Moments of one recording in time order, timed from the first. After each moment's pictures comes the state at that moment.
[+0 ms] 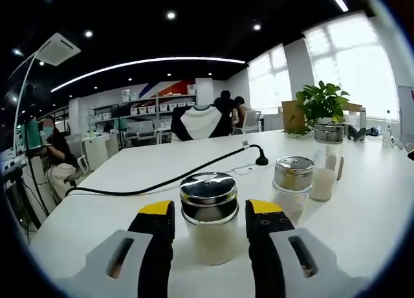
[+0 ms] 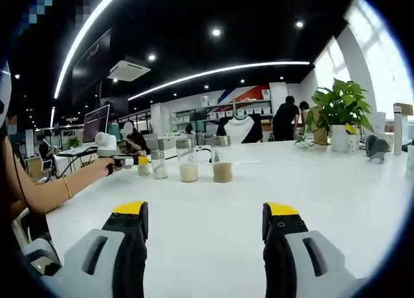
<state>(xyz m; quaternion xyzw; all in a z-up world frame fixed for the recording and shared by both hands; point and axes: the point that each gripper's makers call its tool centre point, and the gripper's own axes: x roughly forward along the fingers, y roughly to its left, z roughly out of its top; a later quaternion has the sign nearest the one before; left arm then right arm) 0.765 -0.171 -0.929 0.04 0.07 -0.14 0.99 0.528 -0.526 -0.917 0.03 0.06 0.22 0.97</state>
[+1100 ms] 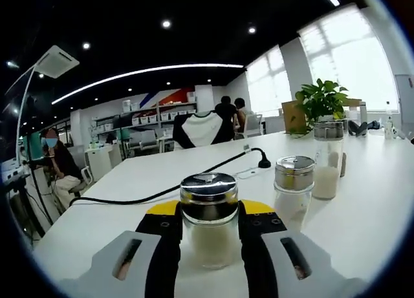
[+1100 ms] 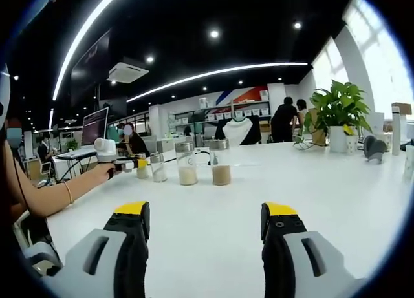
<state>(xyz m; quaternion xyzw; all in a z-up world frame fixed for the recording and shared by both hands) 0.760 -0.177 -0.919 0.05 0.04 -0.13 0.99 0.526 -0.527 -0.909 0.03 0.06 0.22 0.97</state>
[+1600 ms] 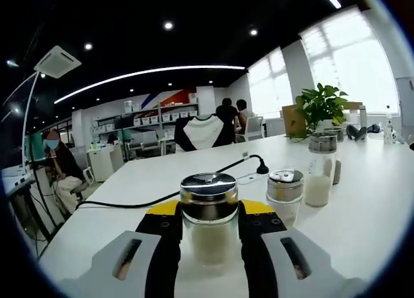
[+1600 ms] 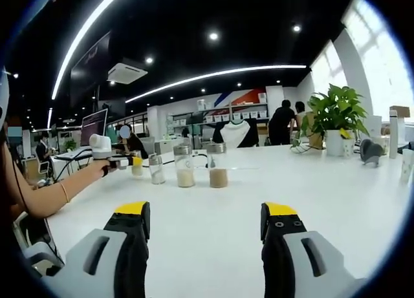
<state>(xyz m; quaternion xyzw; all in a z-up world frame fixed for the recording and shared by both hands) 0.742 -0.178 -0.899 0.06 0.04 -0.13 0.99 0.519 -0.536 -0.899 0.03 0.05 0.21 0.98</state>
